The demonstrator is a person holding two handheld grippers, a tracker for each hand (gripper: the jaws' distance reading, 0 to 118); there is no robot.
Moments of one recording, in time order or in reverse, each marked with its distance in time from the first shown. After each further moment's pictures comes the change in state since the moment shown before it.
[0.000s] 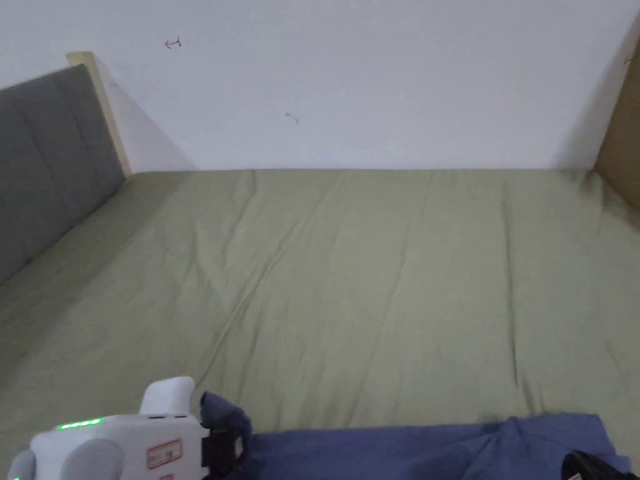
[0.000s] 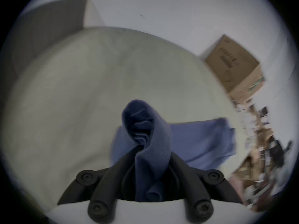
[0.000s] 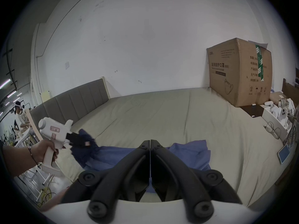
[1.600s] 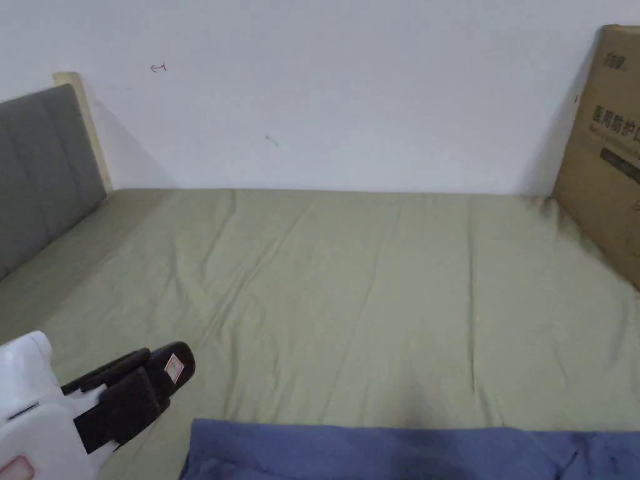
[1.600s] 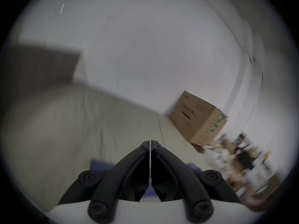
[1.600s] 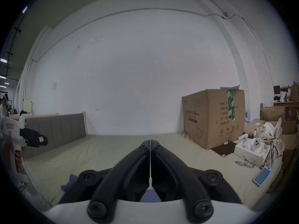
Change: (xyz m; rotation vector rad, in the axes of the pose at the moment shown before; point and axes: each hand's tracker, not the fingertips) left arm 0.017 -0.024 0.146 0.474 -0.224 0.005; right arm 0.015 0.033 0.052 0.410 -0.233 0.093
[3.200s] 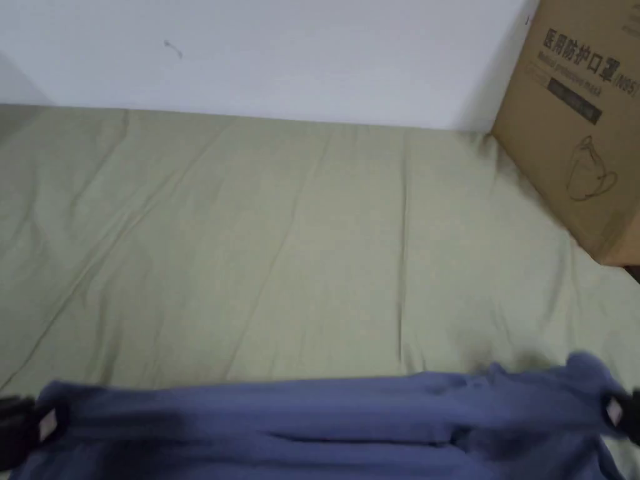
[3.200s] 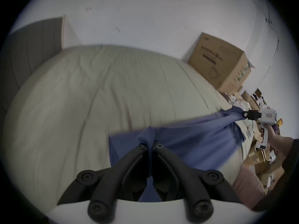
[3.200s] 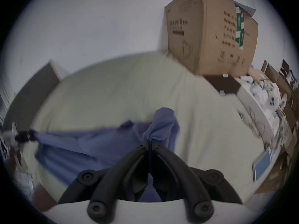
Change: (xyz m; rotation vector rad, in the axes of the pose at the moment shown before) left arm -0.076 -0.044 -0.133 -0.454 0.189 -0.254; right arm 0.171 -0.091 -0.144 -0.861 -0.079 -0.042
